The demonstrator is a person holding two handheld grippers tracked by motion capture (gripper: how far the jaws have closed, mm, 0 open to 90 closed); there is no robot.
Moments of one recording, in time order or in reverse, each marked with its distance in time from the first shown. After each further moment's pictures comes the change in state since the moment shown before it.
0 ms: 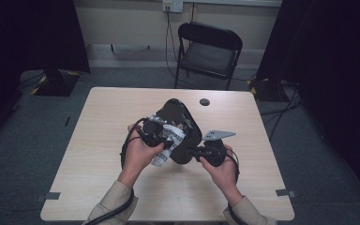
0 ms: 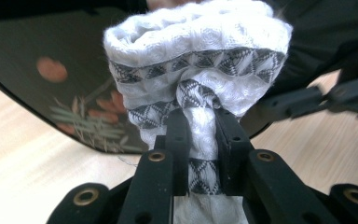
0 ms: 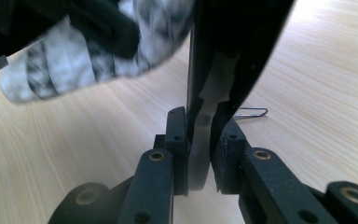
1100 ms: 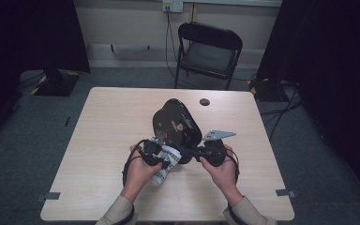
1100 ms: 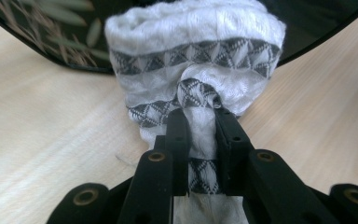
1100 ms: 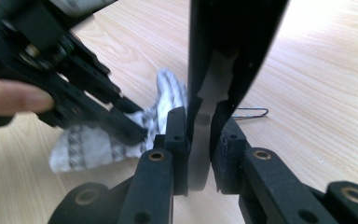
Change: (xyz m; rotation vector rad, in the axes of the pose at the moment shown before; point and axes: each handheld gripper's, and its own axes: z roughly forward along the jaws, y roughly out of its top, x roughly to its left) left arm 0.007 -0.054 0.037 0.091 -0.013 -0.052; right arm -0.001 -0.001 0.000 -0.004 0.001 0.004
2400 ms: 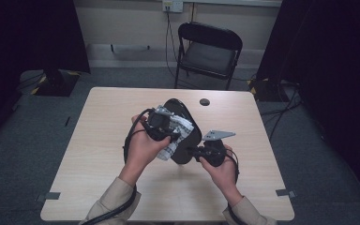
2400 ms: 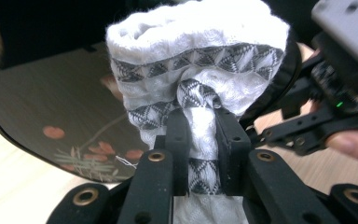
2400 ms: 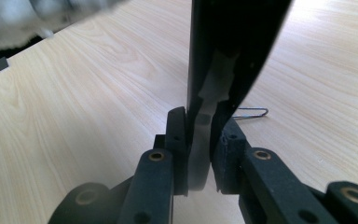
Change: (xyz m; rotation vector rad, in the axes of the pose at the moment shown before) left arm -0.041 0.079 -0.073 -0.141 0.027 0.130; right arm 0.001 0.000 0.001 -0.001 -0.004 0.000
